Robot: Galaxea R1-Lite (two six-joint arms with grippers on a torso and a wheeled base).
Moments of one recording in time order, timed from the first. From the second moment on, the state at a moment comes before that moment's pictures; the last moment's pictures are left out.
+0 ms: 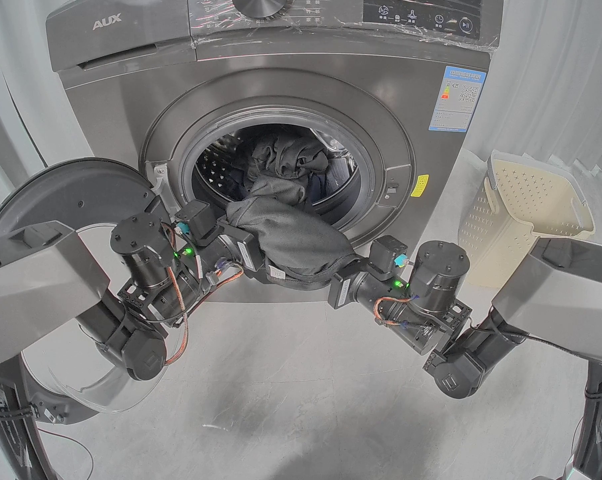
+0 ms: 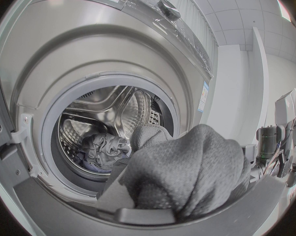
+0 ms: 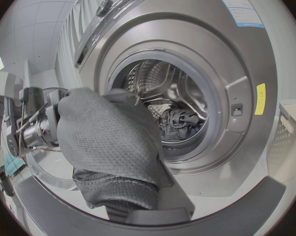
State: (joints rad) left arm -0.45 2.11 -0.82 -1.55 -0.17 -0.07; right arm 0.66 2.22 -0.91 -1.42 -0.05 0.08
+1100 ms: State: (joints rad) left arm -0.46 1.84 -0.54 -1.55 -0.13 -0.06; right arm 0.66 1.90 -0.30 -1.50 0.17 -0.02
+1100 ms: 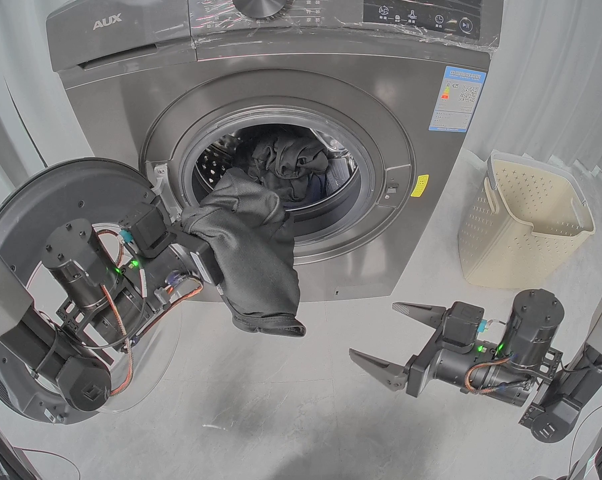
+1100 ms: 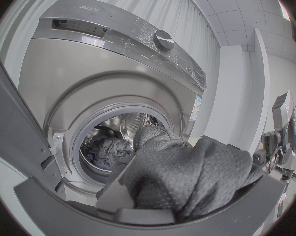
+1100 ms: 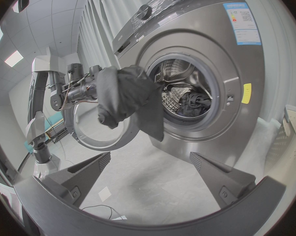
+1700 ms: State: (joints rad) left arm -0.45 1.83 -0.44 -1.55 -0.13 -0.06; right arm 0.57 1.86 -0.28 -1.50 0.17 -0.02
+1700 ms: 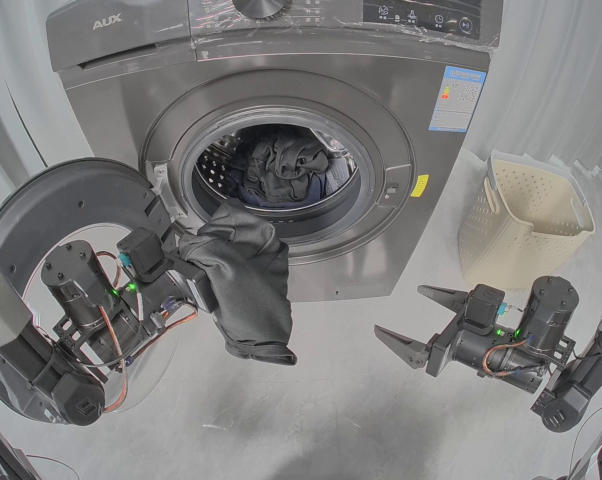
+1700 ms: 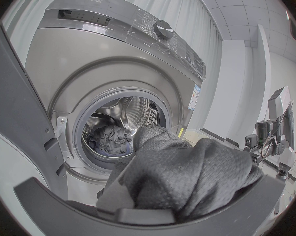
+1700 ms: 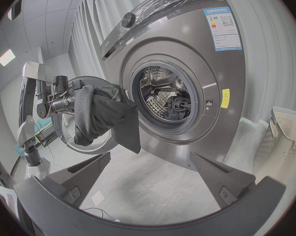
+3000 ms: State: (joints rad) left arm -0.50 1.91 -0.45 -1.55 -0.12 -0.02; right arm 0.59 1.86 -0.28 -1.49 0.17 -0.02
